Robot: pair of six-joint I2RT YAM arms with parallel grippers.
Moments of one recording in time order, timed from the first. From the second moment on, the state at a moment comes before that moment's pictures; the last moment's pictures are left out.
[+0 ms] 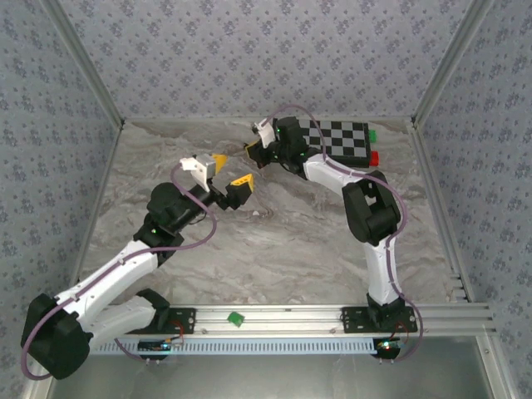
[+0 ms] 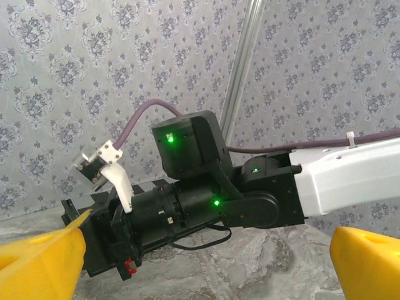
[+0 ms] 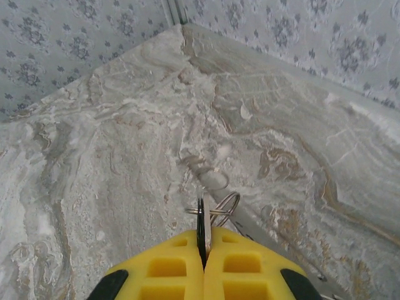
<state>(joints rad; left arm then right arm) -0.60 0.98 0.65 0.46 0.21 -0.25 0.52 2.12 1.61 0.06 -0.46 -0.02</state>
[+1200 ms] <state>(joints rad) -0.59 1.03 0.65 0.48 0.22 -0.27 0.52 2.02 1.45 0.00 -0.45 -0.02</state>
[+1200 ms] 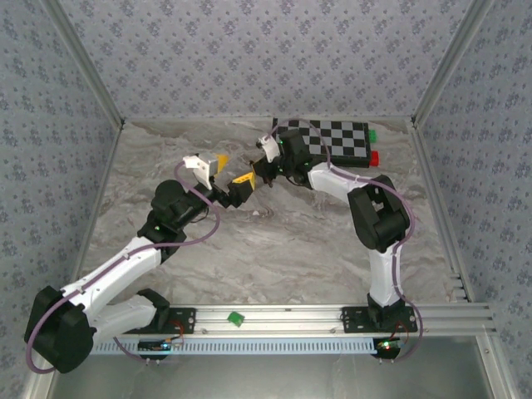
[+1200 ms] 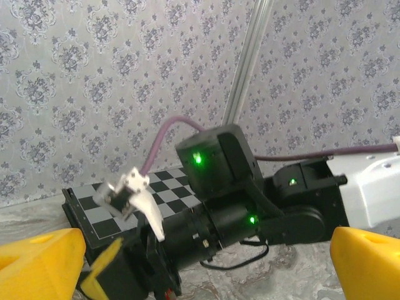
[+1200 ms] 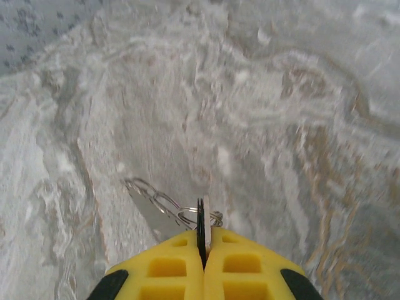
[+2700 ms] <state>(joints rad) -0.58 1.06 0.64 0.50 0.24 -0.30 0.44 1.89 1.13 -0.01 -0.44 -0.03</state>
